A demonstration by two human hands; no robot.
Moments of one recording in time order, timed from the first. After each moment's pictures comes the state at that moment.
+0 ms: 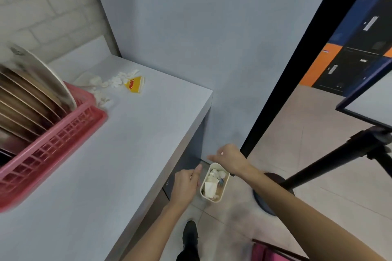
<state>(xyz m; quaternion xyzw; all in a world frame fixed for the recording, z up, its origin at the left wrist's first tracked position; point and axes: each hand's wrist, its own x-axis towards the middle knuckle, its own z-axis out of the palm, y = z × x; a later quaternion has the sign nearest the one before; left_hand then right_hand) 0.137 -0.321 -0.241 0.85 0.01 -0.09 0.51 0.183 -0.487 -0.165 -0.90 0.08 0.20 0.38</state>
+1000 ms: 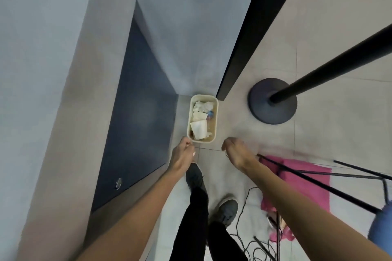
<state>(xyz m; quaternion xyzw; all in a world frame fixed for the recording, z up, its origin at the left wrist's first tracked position) 0.222 -0.389 -0.527 0.83 0.08 -0.42 0.37 0.160 -0.559 -0.486 -0.74 0.39 0.30 0.46</state>
